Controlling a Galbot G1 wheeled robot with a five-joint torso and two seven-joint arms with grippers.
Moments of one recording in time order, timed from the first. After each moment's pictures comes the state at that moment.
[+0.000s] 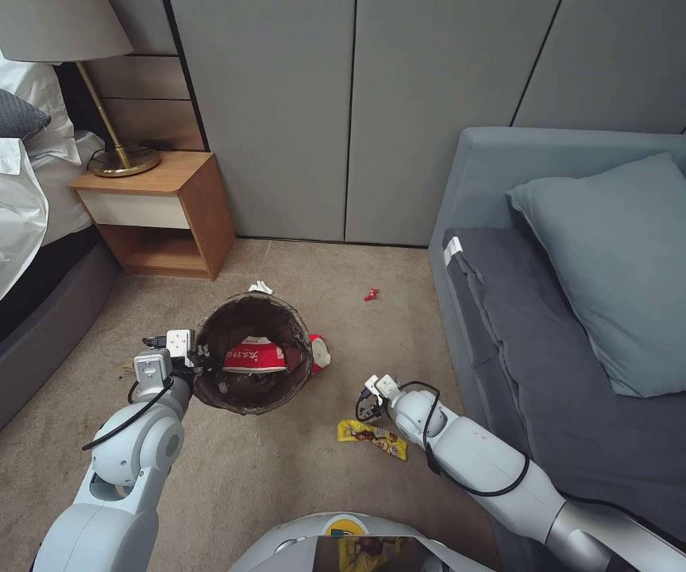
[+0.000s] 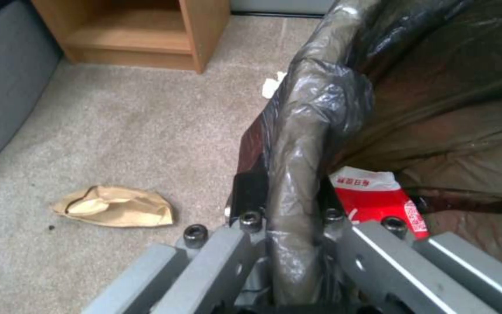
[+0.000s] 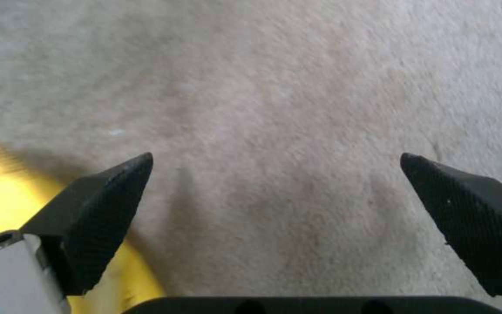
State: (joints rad) left arm 1.43 -1.26 -0.62 -2.22 -0.46 0.74 -0.31; right arm -0.81 1.09 -0.35 1.37 0.33 -0.66 0.05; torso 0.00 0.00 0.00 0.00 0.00
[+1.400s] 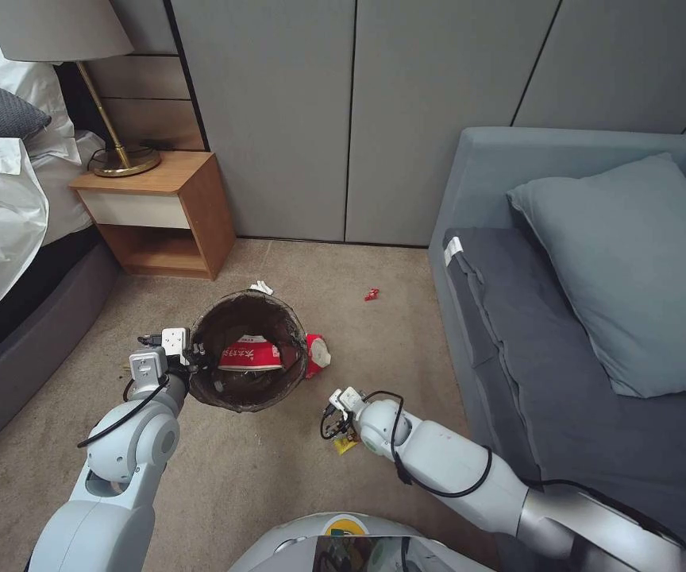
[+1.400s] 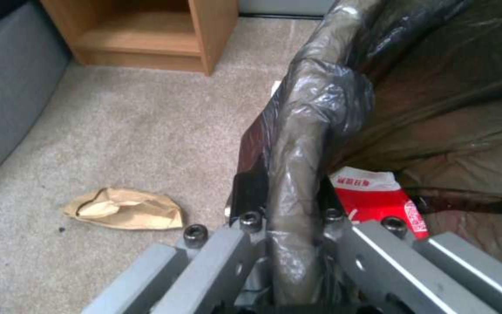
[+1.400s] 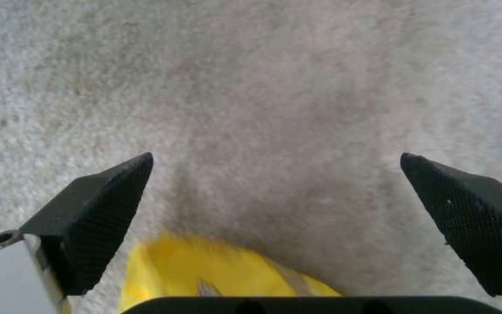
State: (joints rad) left arm 1.42 -1.25 -0.65 -2.20 -0.46 0.74 -0.29; right arm -0.74 1.18 -0.54 1.34 0.47 -0.68 0.13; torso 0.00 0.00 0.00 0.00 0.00
